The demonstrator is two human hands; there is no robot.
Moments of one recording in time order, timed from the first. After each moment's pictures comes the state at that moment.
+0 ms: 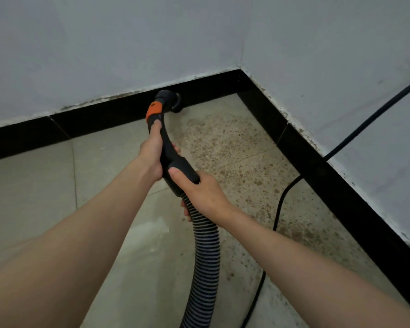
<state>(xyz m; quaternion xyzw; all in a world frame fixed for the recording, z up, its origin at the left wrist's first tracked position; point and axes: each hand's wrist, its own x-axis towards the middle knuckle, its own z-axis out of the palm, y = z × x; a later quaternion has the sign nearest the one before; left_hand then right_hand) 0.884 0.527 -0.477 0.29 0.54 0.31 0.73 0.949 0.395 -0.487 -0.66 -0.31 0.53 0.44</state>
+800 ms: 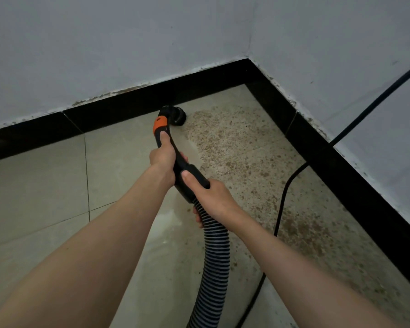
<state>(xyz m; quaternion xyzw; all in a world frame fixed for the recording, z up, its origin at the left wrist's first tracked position) 0.894 0.494 -0.493 0.28 0.64 0.34 0.63 0.956 0.369 -0.502 -0.66 -0.29 0.57 0.41</state>
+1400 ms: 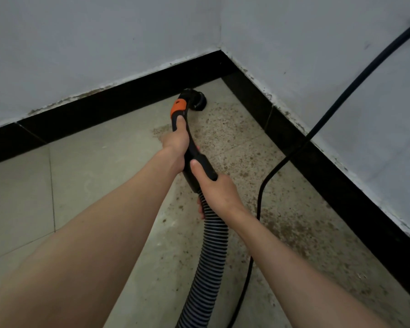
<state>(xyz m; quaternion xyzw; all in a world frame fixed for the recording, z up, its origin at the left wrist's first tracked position) 0.988 0.507 -0.506 0.41 0.63 0.25 0.61 1.016 0.370 -0.519 -0.70 -0.20 0.51 0.46</state>
